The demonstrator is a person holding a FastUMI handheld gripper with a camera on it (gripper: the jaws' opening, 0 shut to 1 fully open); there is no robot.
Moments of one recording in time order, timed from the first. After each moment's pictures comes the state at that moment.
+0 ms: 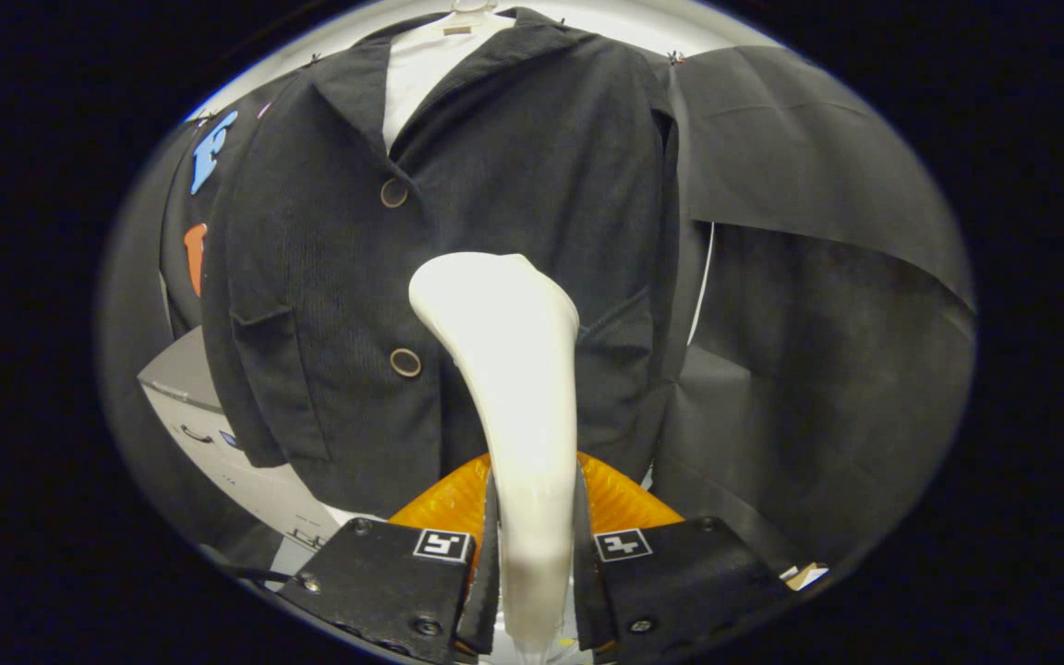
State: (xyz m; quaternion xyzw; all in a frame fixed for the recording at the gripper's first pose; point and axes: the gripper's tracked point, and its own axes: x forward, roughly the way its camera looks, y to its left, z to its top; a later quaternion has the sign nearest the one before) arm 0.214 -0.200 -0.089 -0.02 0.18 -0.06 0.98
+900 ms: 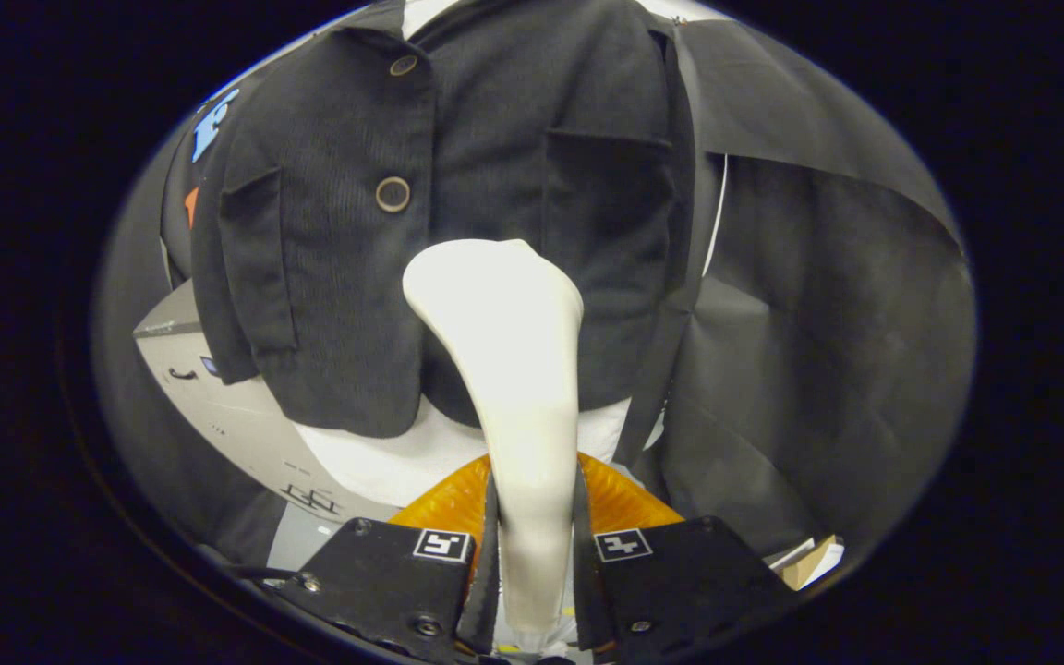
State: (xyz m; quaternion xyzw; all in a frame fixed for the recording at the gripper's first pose) arm 0.194 -0.206 -0.195 -0.01 0.28 -0.04 0.96
